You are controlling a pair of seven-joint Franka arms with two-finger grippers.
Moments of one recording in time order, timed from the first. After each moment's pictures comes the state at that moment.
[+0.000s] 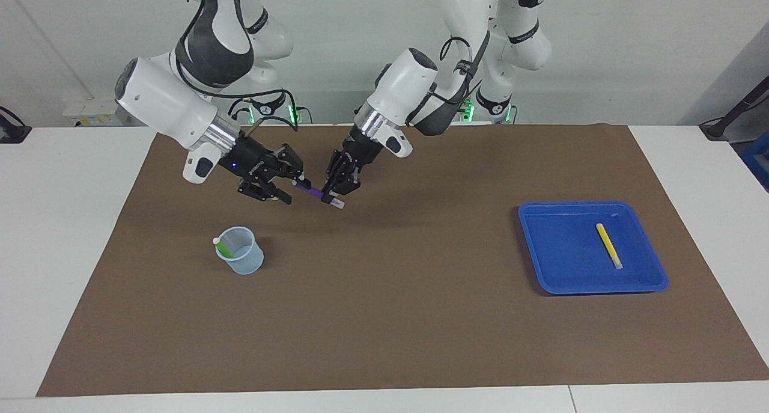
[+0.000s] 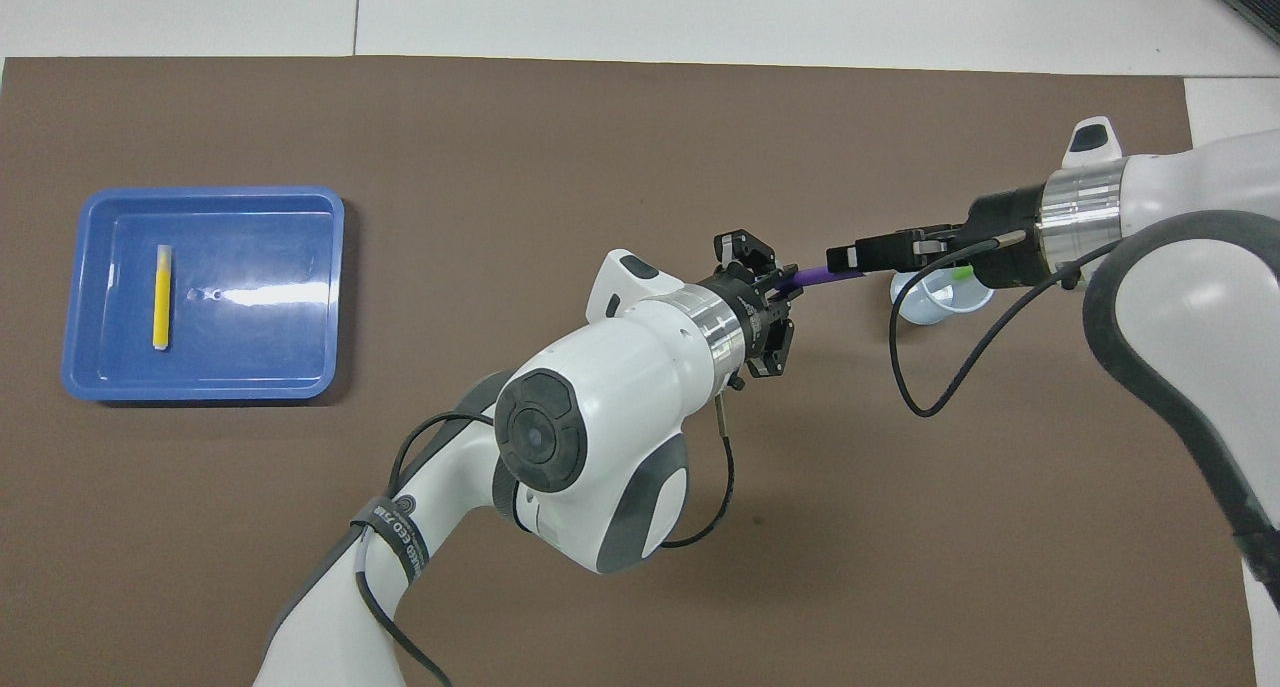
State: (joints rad) left arm -0.76 0.32 -0.08 -1.76 -0.47 2.85 -2.12; right arm 0.08 0.08 0.02 -1.83 0.73 1.99 -0.34
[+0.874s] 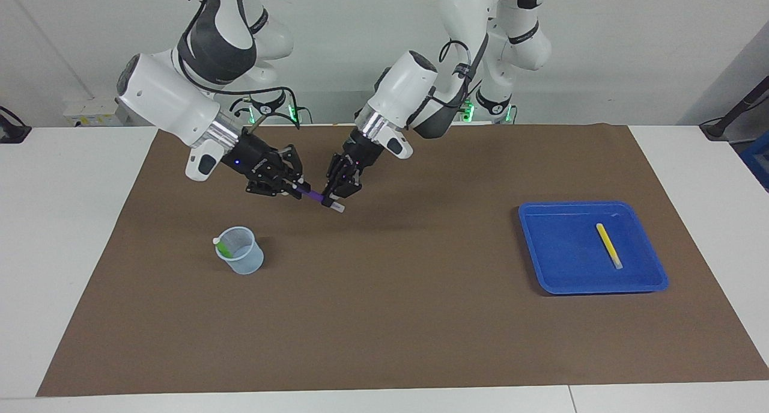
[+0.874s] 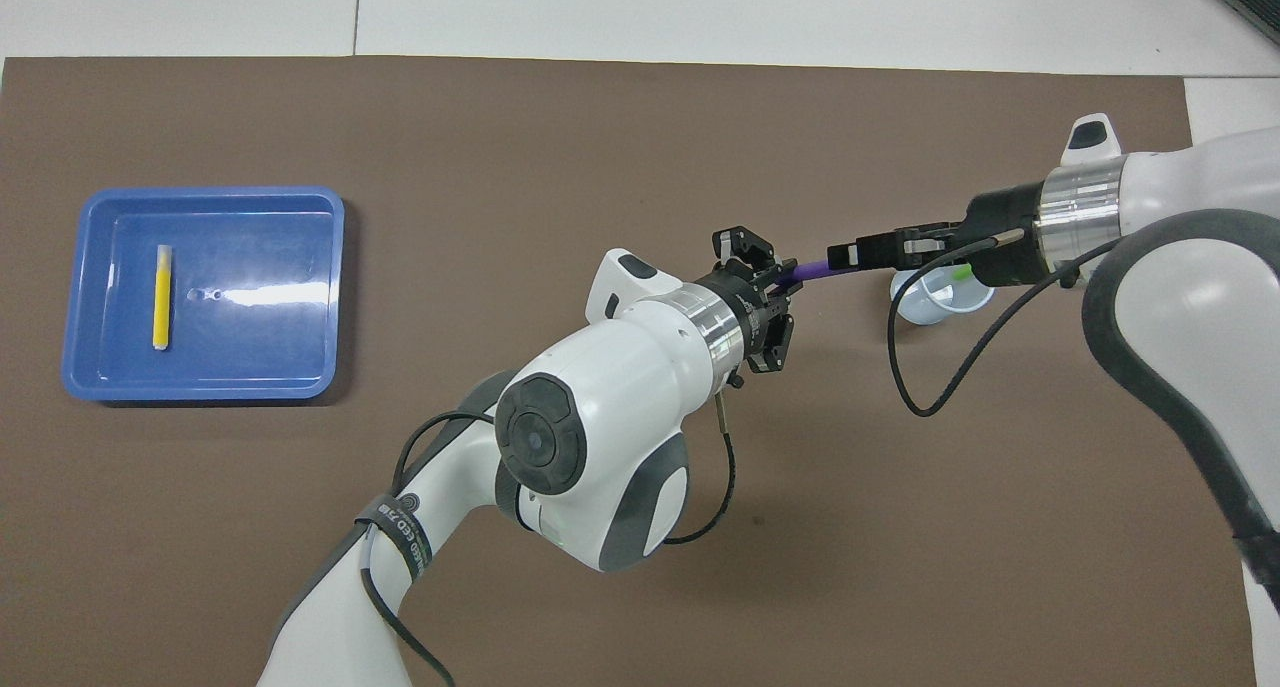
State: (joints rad) left arm -0.76 0.33 -0.08 -1.77 -0.47 2.93 -2.12; right arm 0.09 0.08 0.03 -1.82 0.73 1.99 -0.33
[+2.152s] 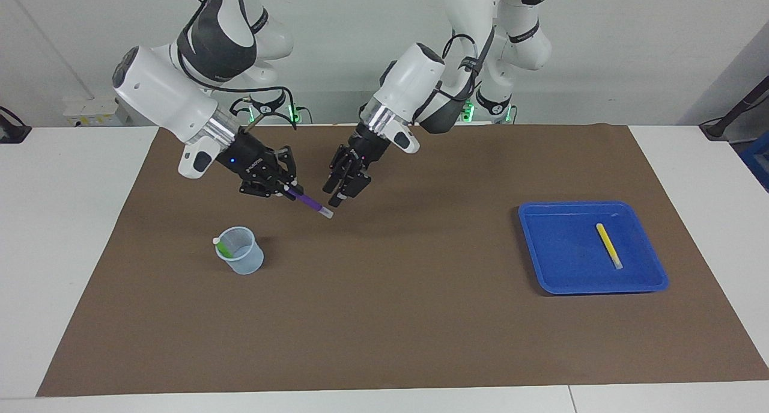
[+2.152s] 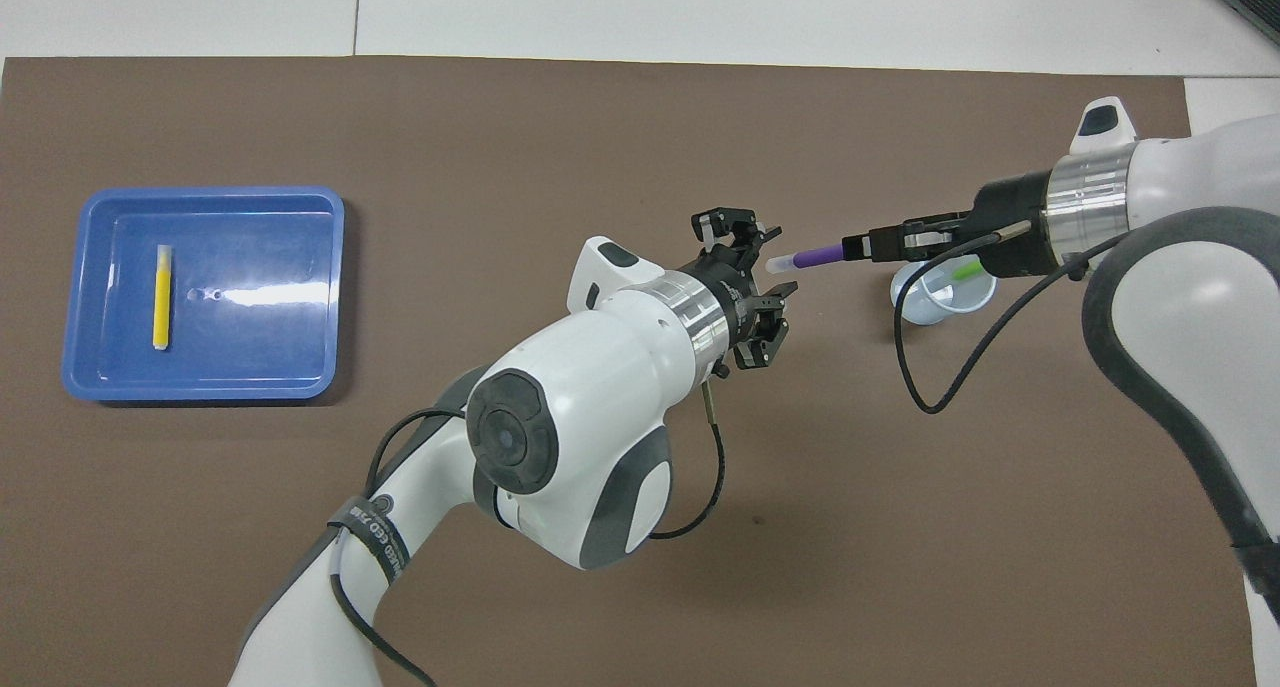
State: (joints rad) left arm -0.73 0.28 -0.05 -1.77 -0.47 2.84 -2.12; right arm 0.08 0.08 0.02 -1.78 0.61 1.97 -0.33
